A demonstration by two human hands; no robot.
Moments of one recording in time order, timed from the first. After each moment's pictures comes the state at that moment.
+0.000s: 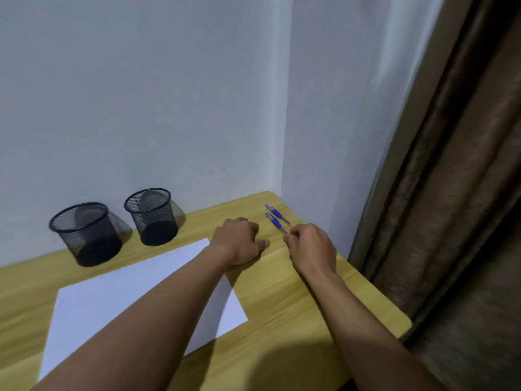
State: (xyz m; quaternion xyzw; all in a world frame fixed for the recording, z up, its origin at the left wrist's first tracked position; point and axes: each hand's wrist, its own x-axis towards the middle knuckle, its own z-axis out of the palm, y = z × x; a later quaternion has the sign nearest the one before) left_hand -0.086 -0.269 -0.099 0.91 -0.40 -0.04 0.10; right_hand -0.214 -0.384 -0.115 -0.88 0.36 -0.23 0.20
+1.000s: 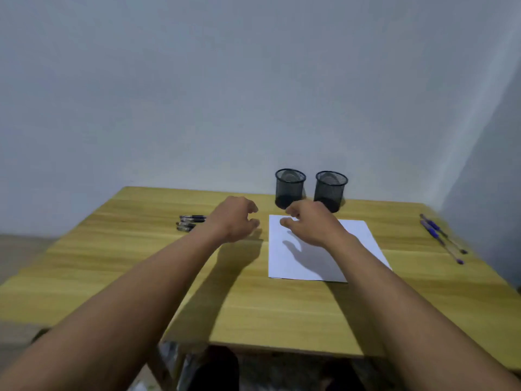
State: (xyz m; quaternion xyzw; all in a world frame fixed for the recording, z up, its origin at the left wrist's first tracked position) left_hand -0.132 0.103 -0.033 0.96 -0.19 0.04 0.19; right_hand -0.173 -0.097 -0.028 -0.97 -0.05 -0.06 0.24
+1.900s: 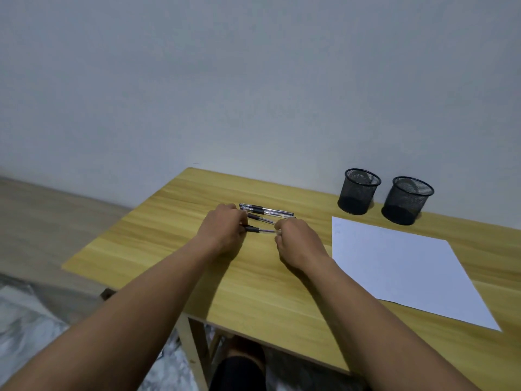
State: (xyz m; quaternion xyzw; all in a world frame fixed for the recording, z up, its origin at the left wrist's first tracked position) left_hand -0.129 0.248 -0.091 0.99 -0.08 0.09 0.09; right_hand -0.132 0.055 -0.105 -0.97 -0.17 -0.08 0.14
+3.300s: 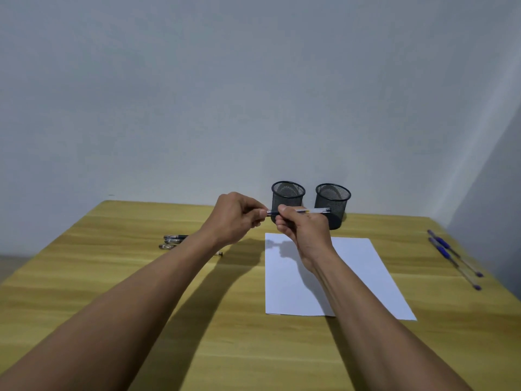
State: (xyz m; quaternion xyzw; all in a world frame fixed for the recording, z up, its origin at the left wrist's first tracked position) left_hand -0.088 0.095 -0.024 0.86 -0.22 0.07 0.46; right_hand -0.127 -0.069 -0.041 -0.56 0.08 -0.11 0.82
